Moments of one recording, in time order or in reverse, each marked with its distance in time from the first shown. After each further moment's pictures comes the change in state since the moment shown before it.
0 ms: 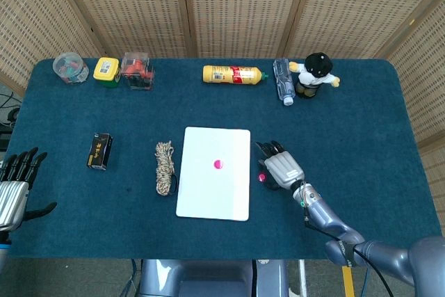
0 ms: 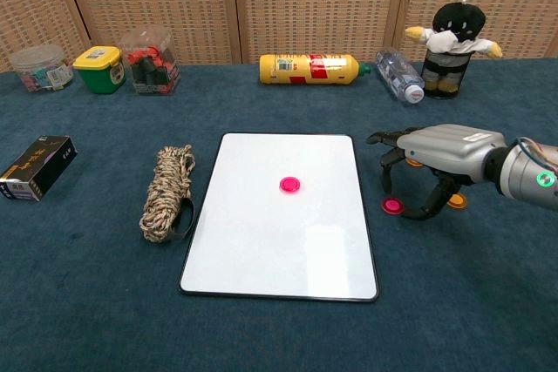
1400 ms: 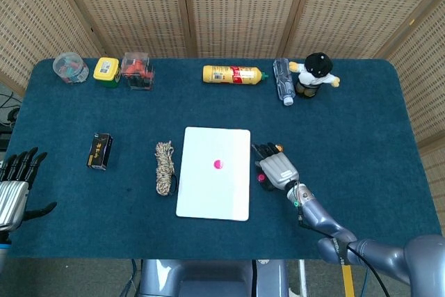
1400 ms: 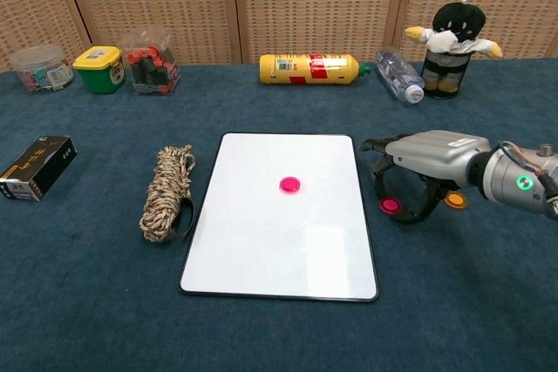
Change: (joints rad) left arm -0.001 0.002 -0.001 -0.002 -0.003 -0.002 -0.001; right arm 0.014 -0.021 0.031 -0.026 0.084 -0.041 -0.105
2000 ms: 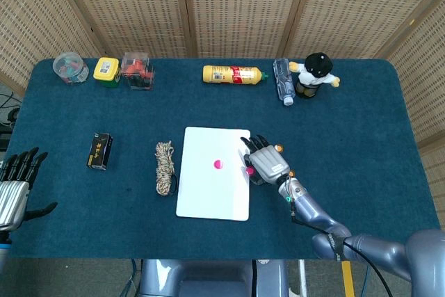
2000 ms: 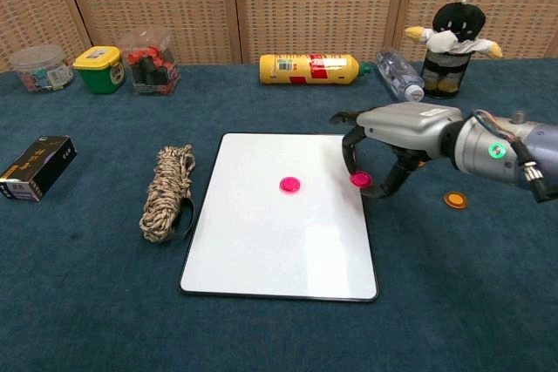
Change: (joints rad) left arm -0.001 0.001 0.000 -0.003 -0.001 -0.003 0.001; right arm 0.060 0.016 0.063 -0.066 0.009 -0.009 -0.030
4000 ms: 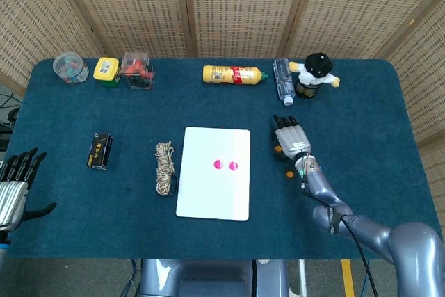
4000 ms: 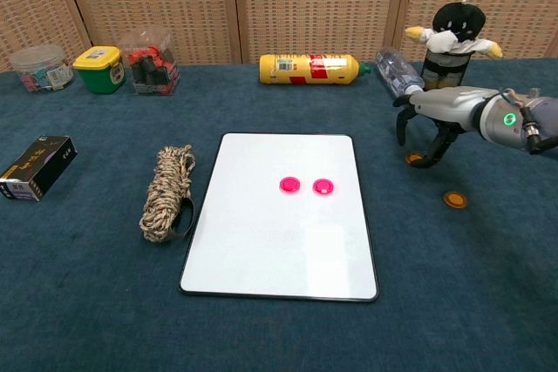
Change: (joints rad) left arm 0.000 0.009 0.001 -0.004 -0.010 -0.011 -0.018; right arm 0.058 -0.049 0.008 0.318 0.245 -0.092 0.009
